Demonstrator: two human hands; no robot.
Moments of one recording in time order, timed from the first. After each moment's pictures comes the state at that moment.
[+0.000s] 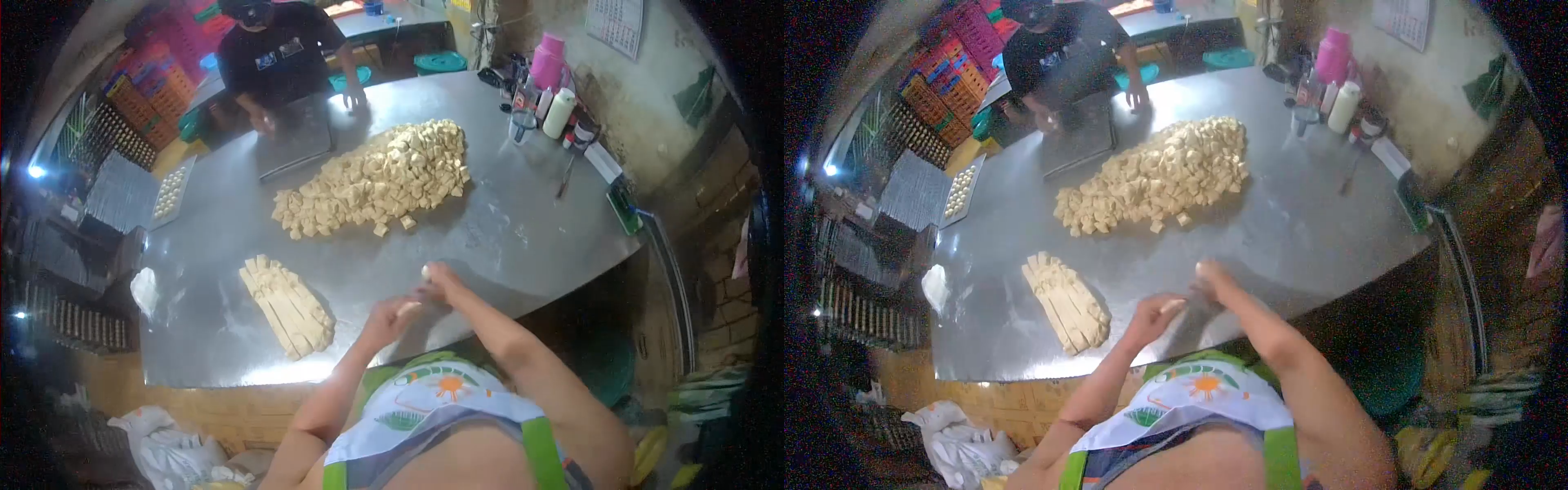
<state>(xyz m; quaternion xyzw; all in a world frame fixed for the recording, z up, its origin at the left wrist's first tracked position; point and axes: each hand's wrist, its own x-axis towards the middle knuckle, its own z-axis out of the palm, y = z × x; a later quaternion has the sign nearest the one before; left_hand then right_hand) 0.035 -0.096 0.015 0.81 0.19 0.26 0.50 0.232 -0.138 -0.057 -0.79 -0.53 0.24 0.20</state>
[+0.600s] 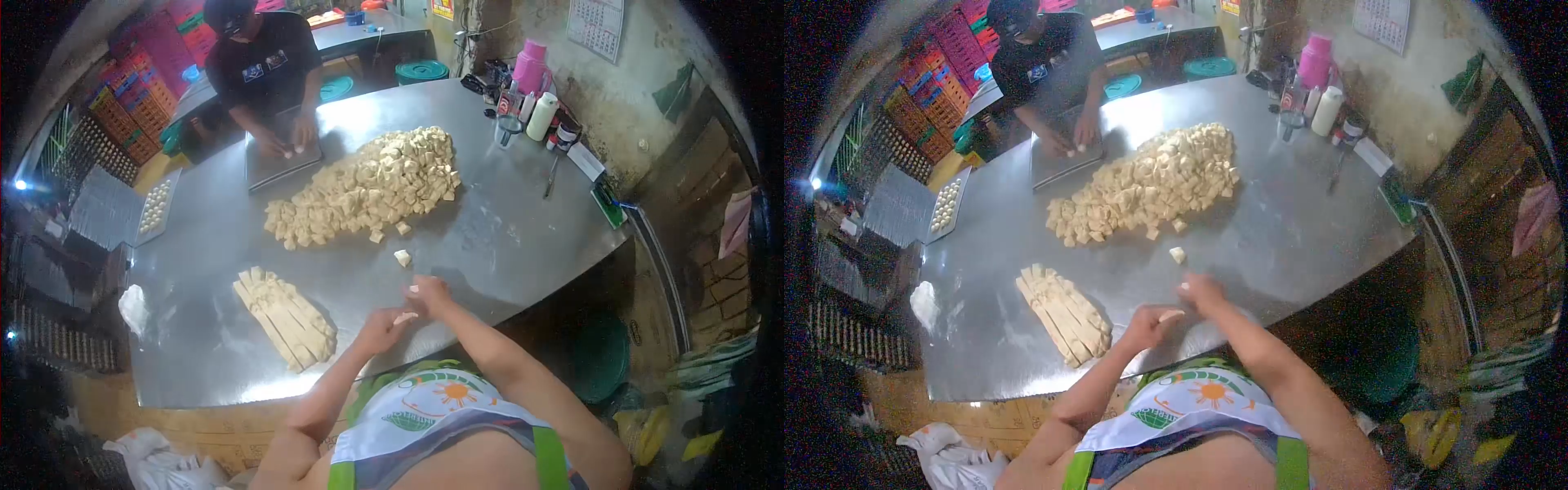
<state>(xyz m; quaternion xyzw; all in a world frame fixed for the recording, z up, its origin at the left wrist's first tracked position) 0.008 -0.074 -0.004 0.84 0.15 0.18 0.49 0.202 -0.137 -0.046 -0.80 -0.49 0.26 0.23</state>
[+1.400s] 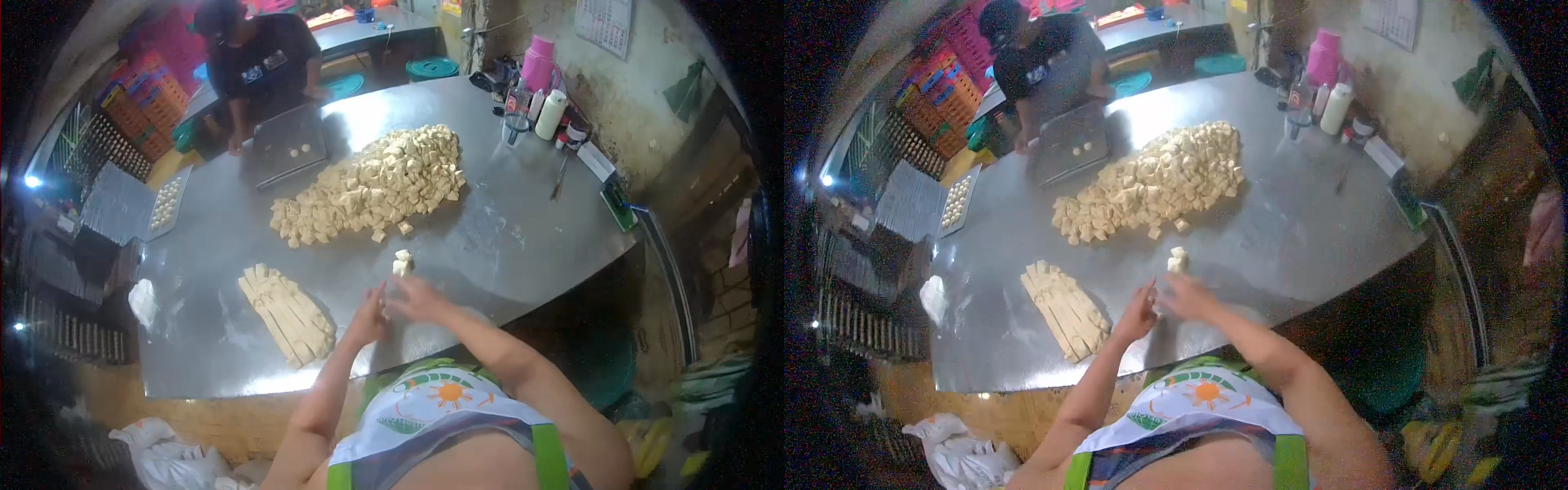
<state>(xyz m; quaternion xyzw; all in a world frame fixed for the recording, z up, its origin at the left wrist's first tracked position) 0.011 -0.065 -0.018 0.78 0.32 0.23 0.49 0.185 -0.139 -0.020 -0.67 -0.63 0.13 0.38</state>
